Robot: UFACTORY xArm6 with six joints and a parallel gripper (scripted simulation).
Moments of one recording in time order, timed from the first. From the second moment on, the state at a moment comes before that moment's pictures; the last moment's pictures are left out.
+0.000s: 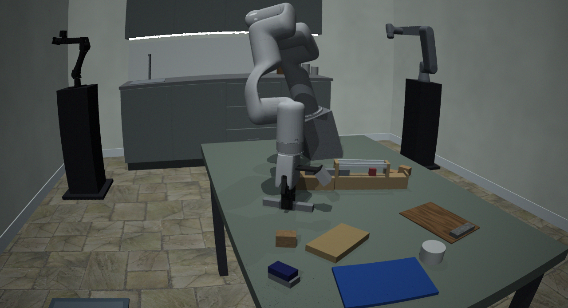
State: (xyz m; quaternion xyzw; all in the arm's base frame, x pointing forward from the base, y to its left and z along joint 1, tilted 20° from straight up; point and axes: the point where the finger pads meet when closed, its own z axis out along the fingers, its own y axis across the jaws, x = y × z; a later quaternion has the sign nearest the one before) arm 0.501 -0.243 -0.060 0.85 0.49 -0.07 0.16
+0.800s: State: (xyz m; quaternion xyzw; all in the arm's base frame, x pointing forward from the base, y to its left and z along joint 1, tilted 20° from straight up) arm 0.500 -0.243 -0.060 0.85 0.49 -0.07 0.16
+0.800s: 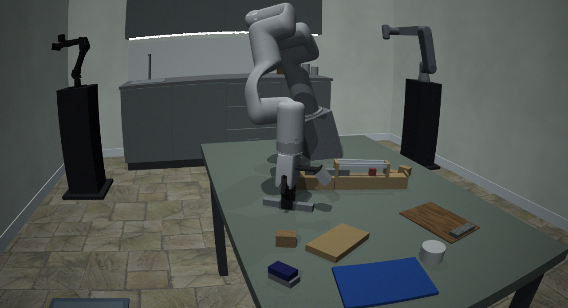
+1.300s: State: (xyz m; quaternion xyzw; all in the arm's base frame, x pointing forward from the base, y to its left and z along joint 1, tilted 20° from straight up) arm 0.500 -0.213 0.022 0.85 0.49 -0.07 0.16
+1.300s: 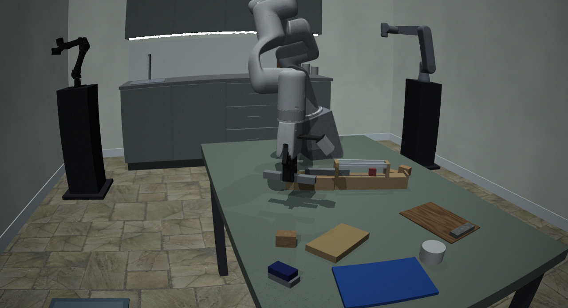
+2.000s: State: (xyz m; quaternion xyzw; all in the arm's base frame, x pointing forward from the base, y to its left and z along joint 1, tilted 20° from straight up) arm 0.463 -0.209 0.047 0.84 0.52 -0.08 0.15
